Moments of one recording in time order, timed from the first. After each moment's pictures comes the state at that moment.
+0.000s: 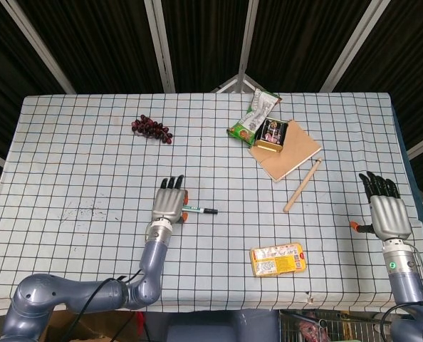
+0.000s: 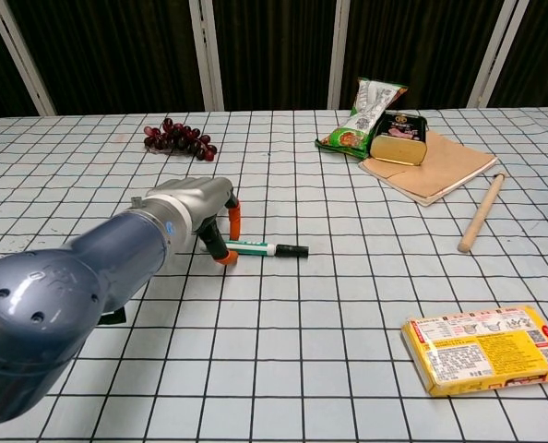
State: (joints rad) left arm -1.00 -1.99 -0.32 -1.28 0.49 1.16 0.87; right arm 0.34 -1.22 0.17 -1.47 -1.18 1.16 -0.12
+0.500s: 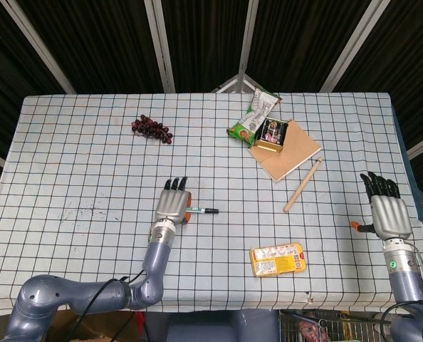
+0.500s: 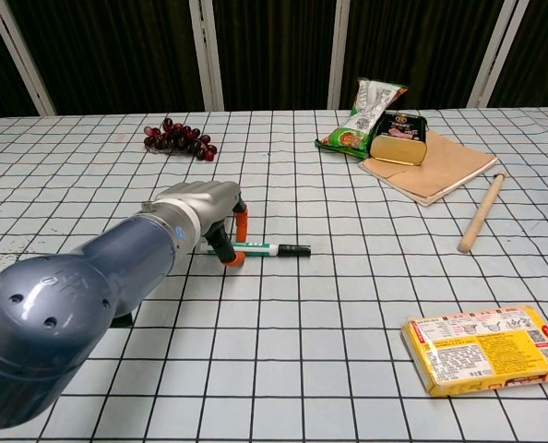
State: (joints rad) left arm -1.00 -2.01 -0.33 -1.26 0.50 1.14 0.88; right arm 0.34 -1.23 0.17 -1.45 -1.17 1.15 -0.11
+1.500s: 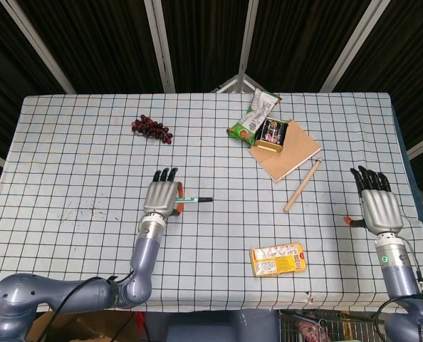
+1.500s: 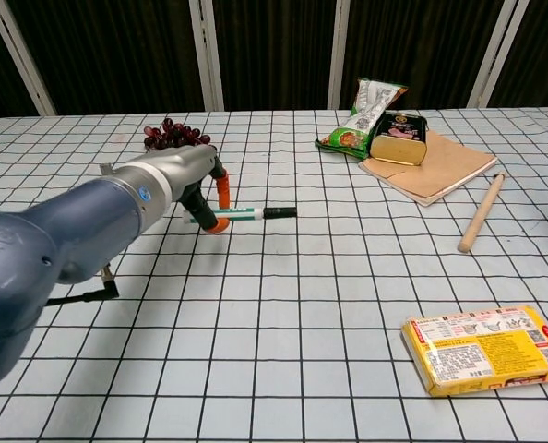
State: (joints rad) left arm -0.94 -1.88 -0.38 -1.46 0.54 1.21 0.86; right arm 0.38 -1.21 0.20 -1.54 -1.14 1.13 -0.22
